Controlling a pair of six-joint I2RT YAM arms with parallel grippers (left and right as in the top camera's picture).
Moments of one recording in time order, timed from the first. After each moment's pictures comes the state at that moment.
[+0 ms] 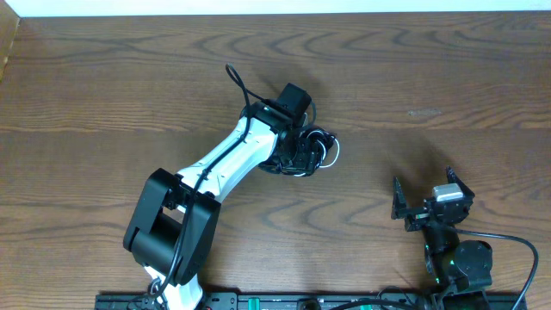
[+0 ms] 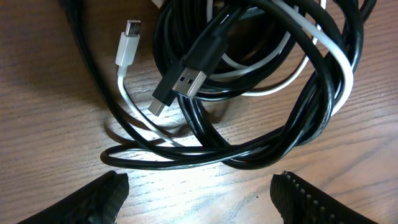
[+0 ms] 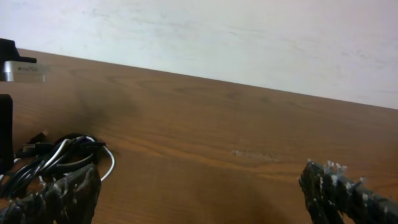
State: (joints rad) left arm -0.56 1.88 1.33 -0.85 0.23 -0.38; right arm 0.15 0.01 0.01 -0.07 0.00 -0.08
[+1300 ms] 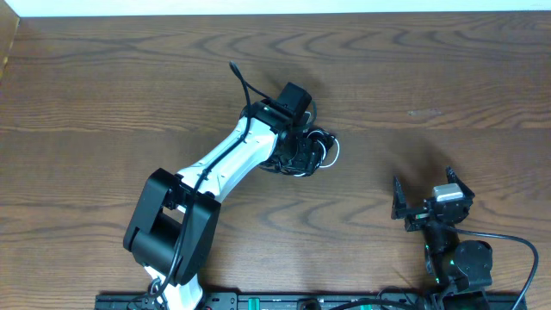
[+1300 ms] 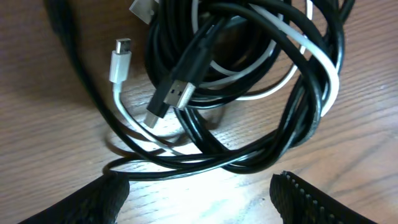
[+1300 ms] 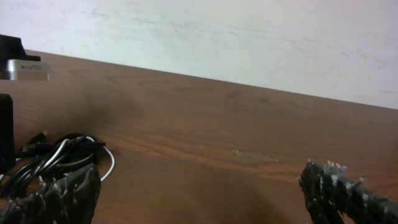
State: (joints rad) left arm -0.56 1.88 1.33 -0.83 0.22 -0.30; right arm 0.15 0.01 0.01 -0.07 0.00 -0.08
